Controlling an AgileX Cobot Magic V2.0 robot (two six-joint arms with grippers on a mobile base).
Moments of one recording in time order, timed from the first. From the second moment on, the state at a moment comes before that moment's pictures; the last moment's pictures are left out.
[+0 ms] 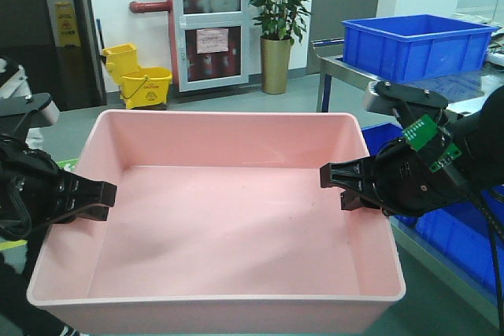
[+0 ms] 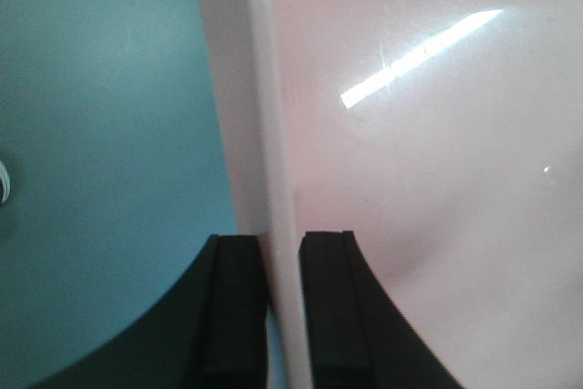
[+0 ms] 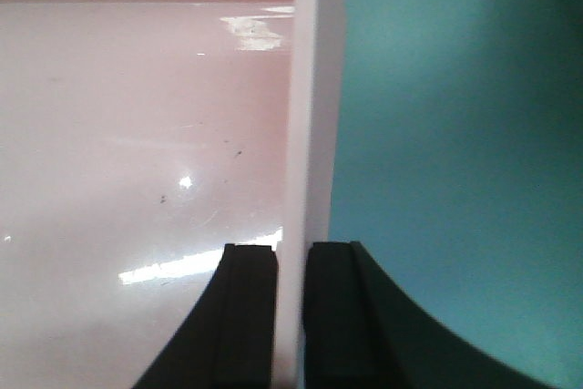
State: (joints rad) left arm -0.24 1.38 -1.33 -0.28 0.86 0.03; right arm 0.30 1.49 -1.45 0.08 0.87 0.23
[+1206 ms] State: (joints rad) left arm -0.24 1.38 -1.33 -0.27 0.86 0.03; right arm 0.30 1.49 -1.45 0.08 0.87 0.23
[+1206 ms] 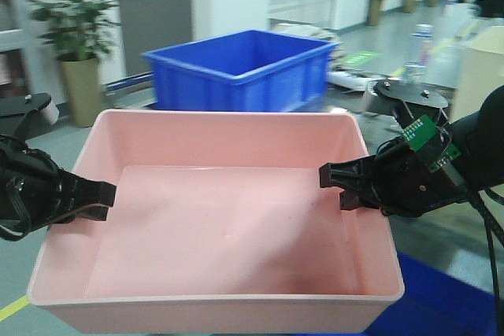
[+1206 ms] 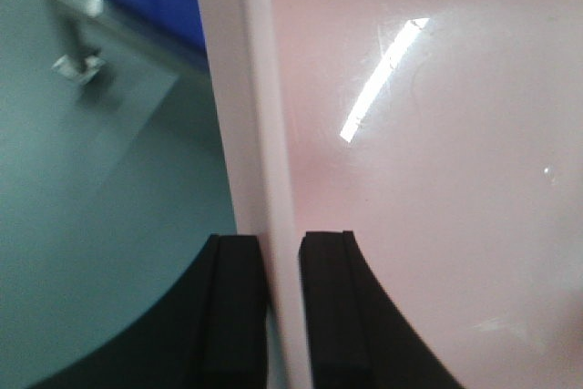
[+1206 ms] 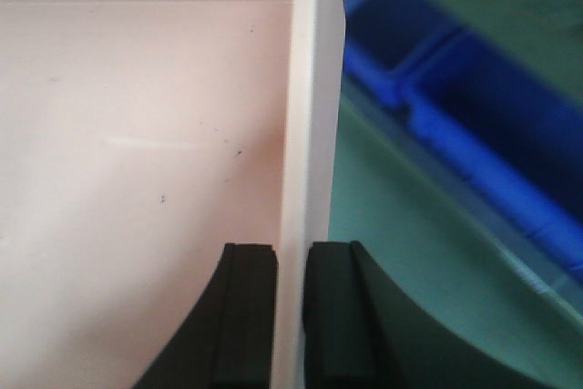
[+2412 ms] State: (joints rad) left arm -0.24 1.38 -1.33 -0.28 0.86 0.03; right arm 0.30 1.49 -1.45 0.08 0.87 0.23
